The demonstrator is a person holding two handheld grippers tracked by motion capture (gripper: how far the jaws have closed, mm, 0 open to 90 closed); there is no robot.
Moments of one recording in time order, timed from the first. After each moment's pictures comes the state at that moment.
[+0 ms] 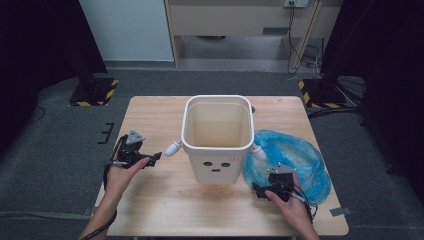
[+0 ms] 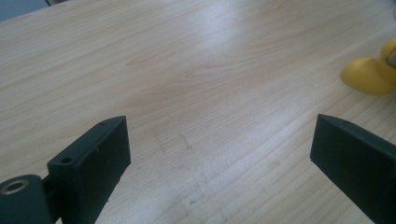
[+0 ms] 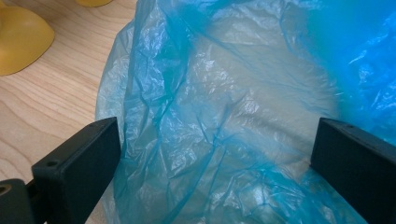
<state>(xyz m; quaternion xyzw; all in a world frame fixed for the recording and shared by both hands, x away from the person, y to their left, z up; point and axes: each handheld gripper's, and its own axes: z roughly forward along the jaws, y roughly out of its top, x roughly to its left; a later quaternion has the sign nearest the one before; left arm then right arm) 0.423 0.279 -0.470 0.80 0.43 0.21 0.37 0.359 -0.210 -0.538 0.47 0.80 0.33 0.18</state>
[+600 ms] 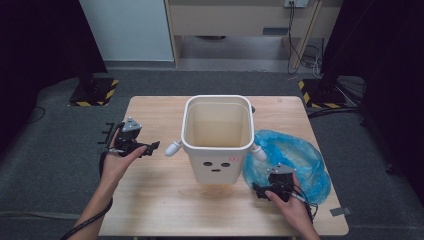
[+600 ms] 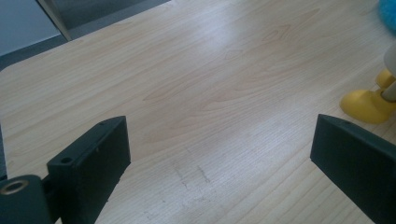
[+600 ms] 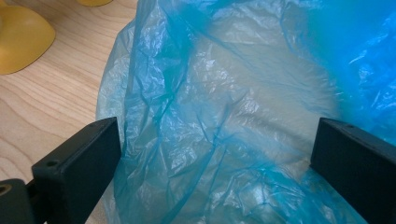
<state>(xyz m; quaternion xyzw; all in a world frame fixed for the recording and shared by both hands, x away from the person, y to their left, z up) 0.441 0.285 -0.435 0.80 0.41 0.22 0.37 0.359 -0.210 -0.538 0.46 0.80 0.34 0.19</state>
